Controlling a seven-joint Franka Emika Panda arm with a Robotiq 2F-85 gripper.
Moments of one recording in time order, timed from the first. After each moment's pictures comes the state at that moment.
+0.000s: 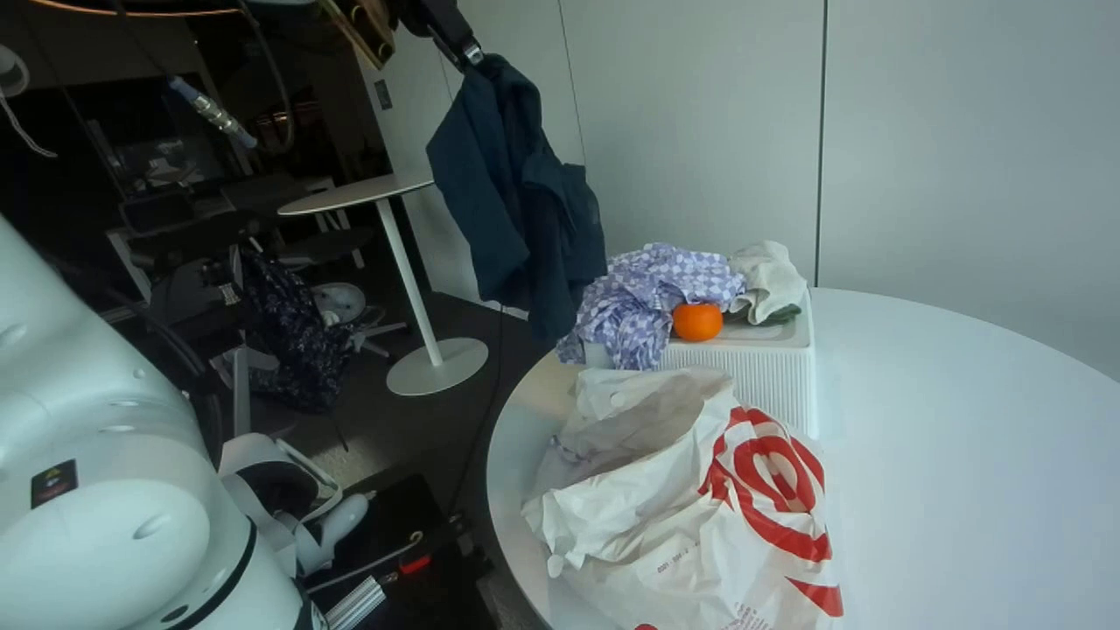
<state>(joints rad) 0.24 -0.14 0.50 -1.61 -0.68 1.22 0.96</state>
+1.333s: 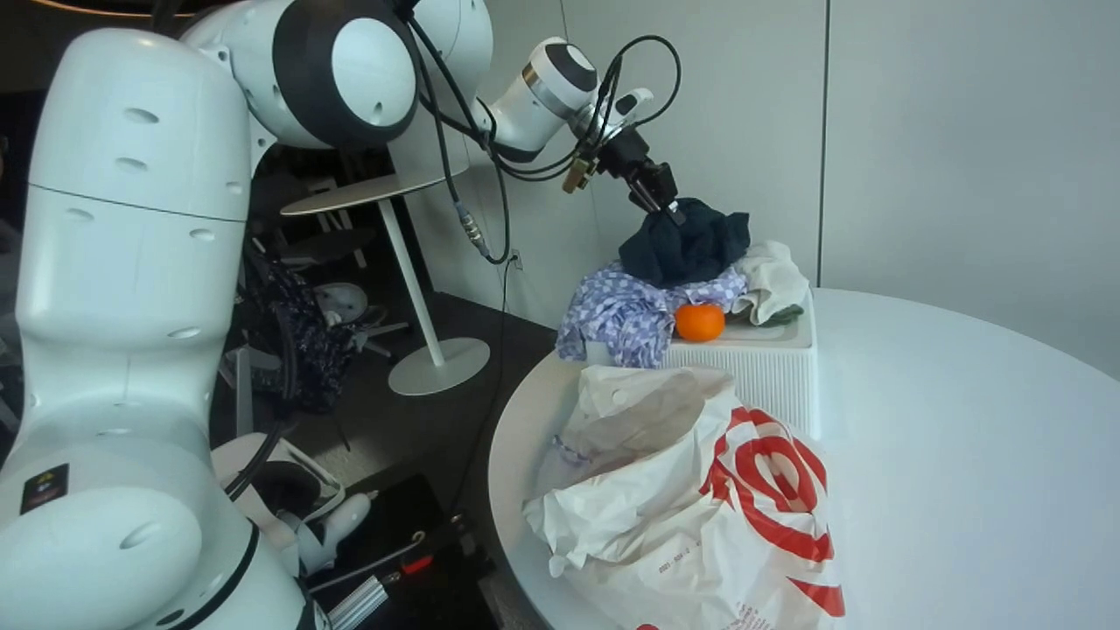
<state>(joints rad) 0.18 0.51 0.37 -1.41 -0.82 1.82 0.87</state>
